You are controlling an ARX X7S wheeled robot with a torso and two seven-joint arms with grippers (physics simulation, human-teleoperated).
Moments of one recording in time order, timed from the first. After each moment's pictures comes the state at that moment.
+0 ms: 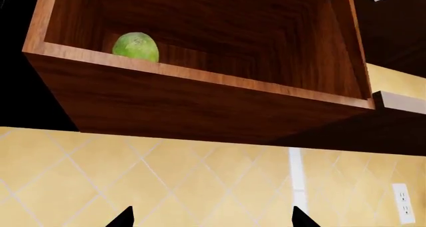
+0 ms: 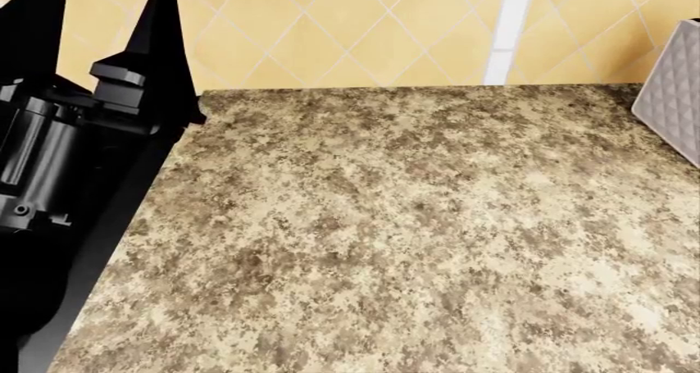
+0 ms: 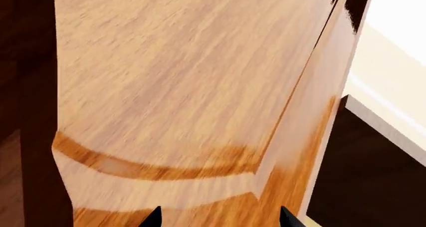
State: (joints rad) left arm -0.65 -0.67 0.11 0.62 -0.93 -0.31 -0.29; right arm 2.26 0.23 -0.93 0.52 0.46 0.60 0.12
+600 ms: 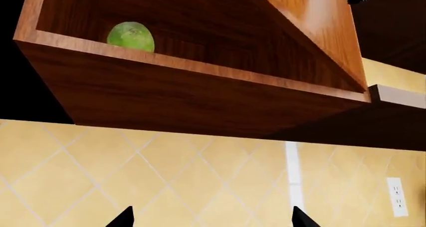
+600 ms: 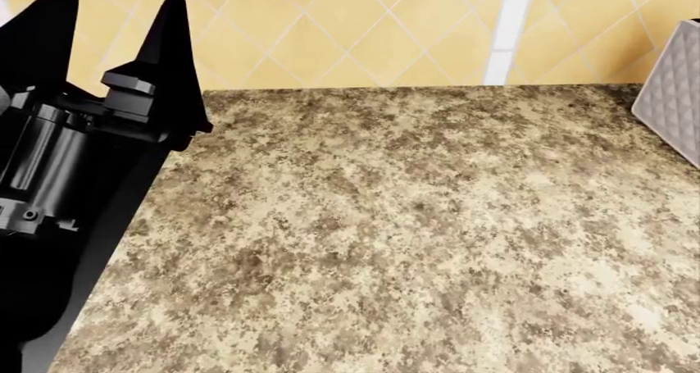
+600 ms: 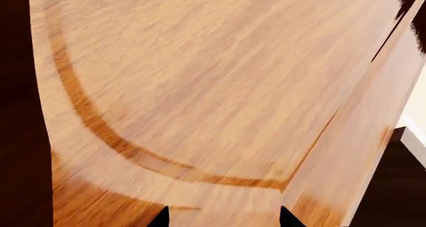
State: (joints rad) left arm -0.63 -0.67 0.12 0.63 -0.94 -0.32 -0.29; right arm 2.33 0.11 -1.02 0.81 0.31 0.48 -0.11
